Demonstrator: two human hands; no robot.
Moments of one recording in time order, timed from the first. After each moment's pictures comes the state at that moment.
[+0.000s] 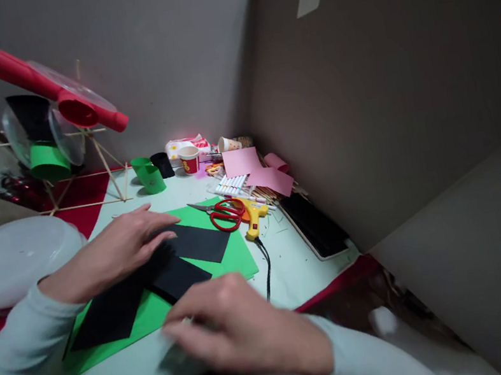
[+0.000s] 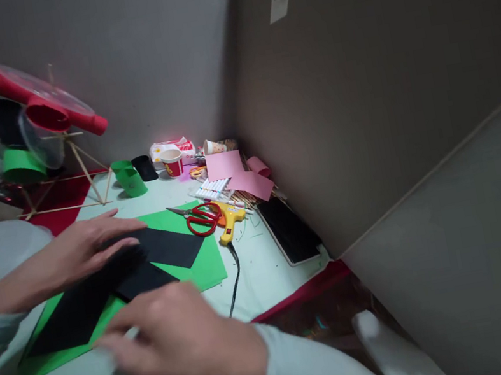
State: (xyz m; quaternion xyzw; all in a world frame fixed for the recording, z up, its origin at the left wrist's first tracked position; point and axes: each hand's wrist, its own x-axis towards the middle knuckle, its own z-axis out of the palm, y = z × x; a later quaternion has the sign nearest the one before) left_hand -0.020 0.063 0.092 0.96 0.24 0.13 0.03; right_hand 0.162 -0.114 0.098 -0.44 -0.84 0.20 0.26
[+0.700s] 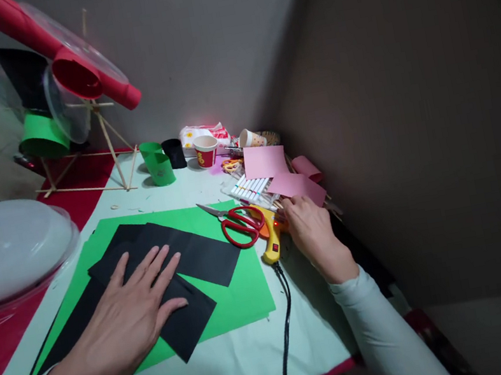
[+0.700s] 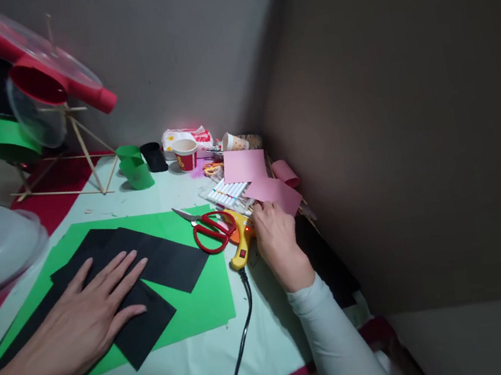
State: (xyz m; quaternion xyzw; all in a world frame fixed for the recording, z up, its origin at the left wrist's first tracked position) left_hand -0.034 0.009 -0.013 0.91 0.38 0.10 -0.12; right_hand 0.303 0.011 0.055 -0.75 -0.65 -0.11 -0.06
